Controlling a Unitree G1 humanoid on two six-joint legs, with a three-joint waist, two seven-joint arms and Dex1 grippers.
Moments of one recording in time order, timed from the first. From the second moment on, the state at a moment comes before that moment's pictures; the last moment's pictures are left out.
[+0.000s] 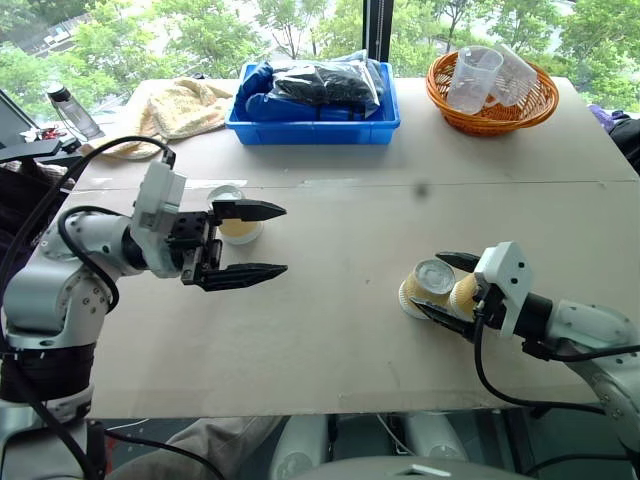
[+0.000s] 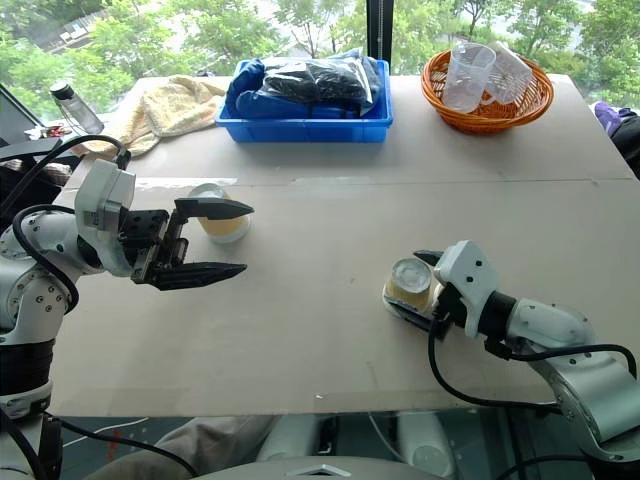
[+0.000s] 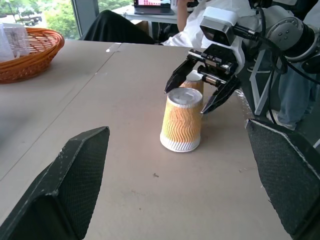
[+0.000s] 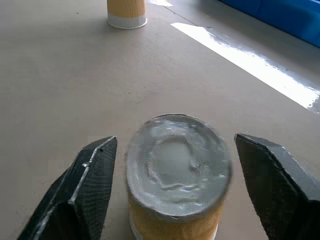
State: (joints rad) left arm -0.35 0.89 0.23 -0.19 -0.78 0.45 -1.39; right arm 0.00 -0.66 -0.03 -0.77 0.49 0.68 0.64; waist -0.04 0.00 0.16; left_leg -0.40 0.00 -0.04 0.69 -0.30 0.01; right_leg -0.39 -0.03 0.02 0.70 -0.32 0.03
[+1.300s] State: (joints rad) left arm -0.24 0.56 0.30 0.06 -0.37 0.14 -0.71; right arm 0.29 -0.76 -0.63 -0.05 0.70 0.15 1.43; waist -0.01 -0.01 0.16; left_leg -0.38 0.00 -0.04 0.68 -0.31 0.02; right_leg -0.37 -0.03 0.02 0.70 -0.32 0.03
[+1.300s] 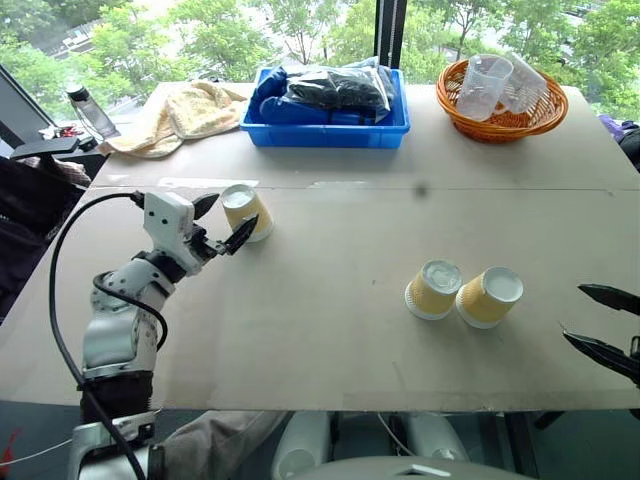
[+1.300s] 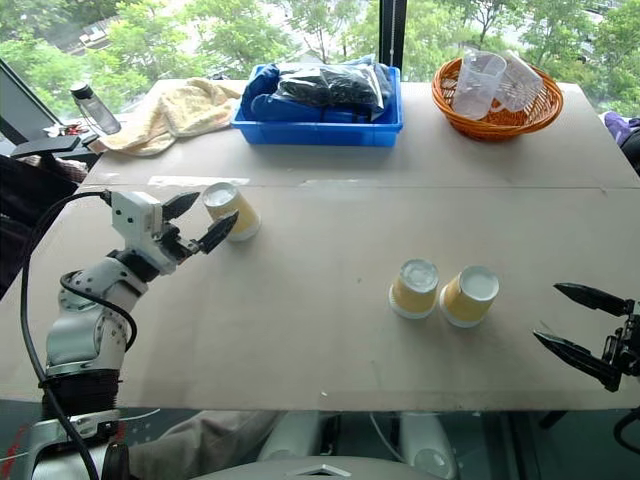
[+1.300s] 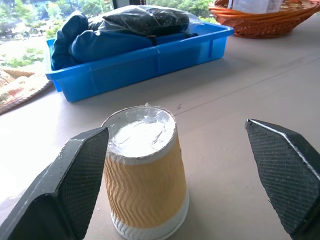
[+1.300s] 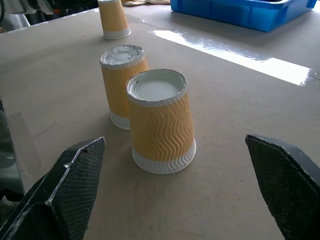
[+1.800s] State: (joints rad) left arm -0.35 0.51 0.26 0.24 -0.32 -0.01 -0.67; right arm 0.32 -0.72 -0.63 -0.11 0.72 0.15 1.37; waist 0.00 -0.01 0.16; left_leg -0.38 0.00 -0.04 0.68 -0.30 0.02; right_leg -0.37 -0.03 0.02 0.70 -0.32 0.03
